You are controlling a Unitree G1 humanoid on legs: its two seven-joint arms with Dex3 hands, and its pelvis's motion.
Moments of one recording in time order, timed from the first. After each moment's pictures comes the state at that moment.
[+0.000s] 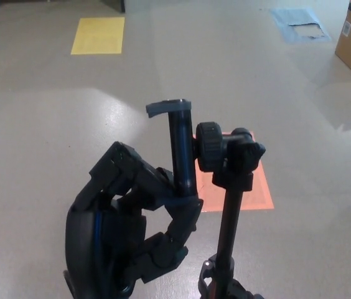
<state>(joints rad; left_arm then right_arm) 0.20 -0.03 -0.36 -0.36 -0.16 -0.41 0.11 0.17 -0.01 0.40 0.32 -0.52 -0.25 -0.41</state>
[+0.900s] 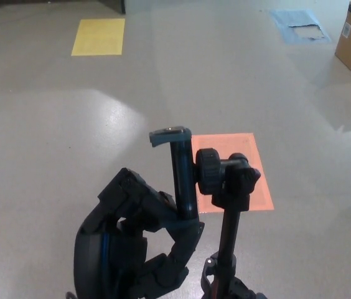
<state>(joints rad) 0.25 -0.03 -0.36 -0.24 -0.13 -0.50 0.09 0.17 0.00 0.38 0.32 -0.53 -0.25 -0.40</state>
